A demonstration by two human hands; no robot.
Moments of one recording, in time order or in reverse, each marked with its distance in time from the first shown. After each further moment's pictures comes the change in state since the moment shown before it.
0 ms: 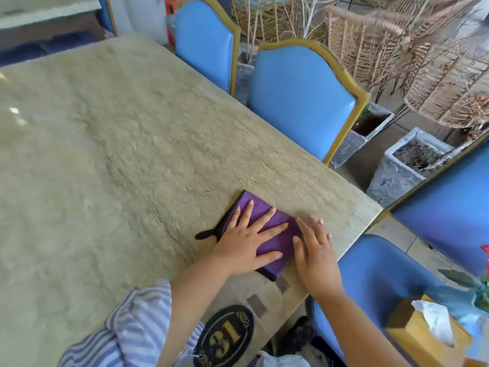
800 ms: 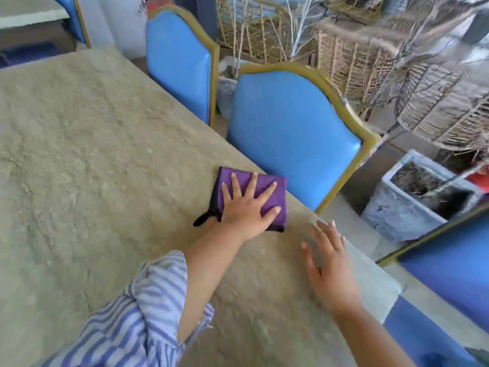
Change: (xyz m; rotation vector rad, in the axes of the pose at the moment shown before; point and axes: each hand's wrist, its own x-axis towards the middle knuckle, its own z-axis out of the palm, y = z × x) left_hand 0.219 -0.068 -0.041 -0.107 0.077 -0.316; right_hand 0.154 0.033 -0.021 -0.039 0.115 -0.045
